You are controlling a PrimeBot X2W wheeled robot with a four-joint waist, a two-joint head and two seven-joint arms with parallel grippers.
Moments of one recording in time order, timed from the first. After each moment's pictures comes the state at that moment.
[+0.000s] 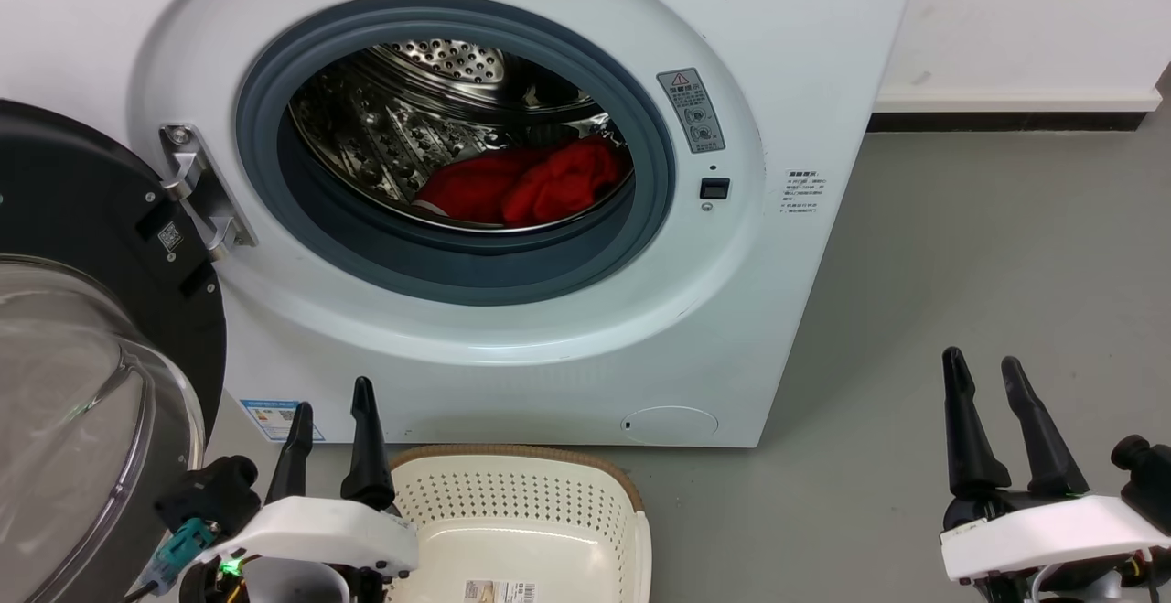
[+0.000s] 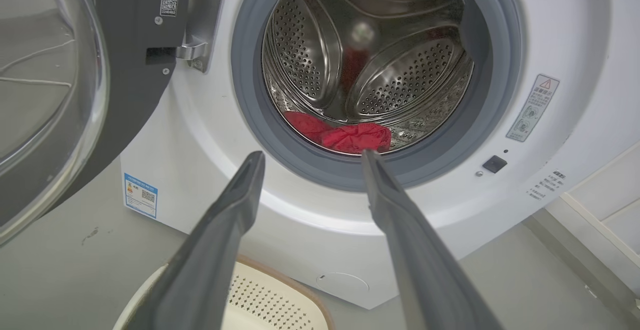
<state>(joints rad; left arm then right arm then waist) -0.01 0.08 -0.08 0.06 -0.57 0.14 -0.13 0.02 -0.05 -0.03 0.00 0.48 0.13 -0.12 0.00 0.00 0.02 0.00</state>
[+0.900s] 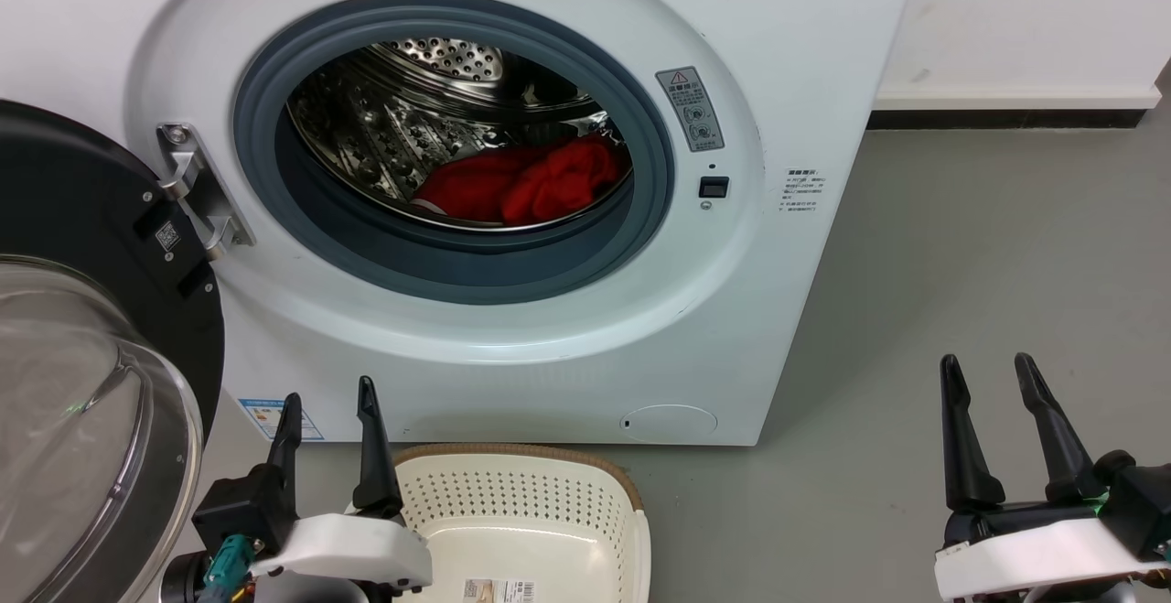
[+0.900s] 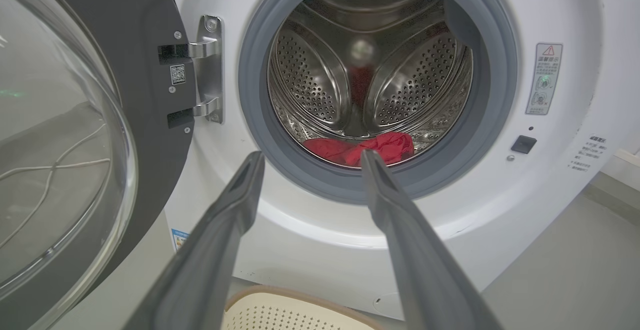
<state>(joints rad) 0.02 0.08 -0.11 0.03 -0.32 0.19 -0.19 0.06 -0.05 -0.03 -0.05 0.21 0.13 -0.19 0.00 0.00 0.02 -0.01</state>
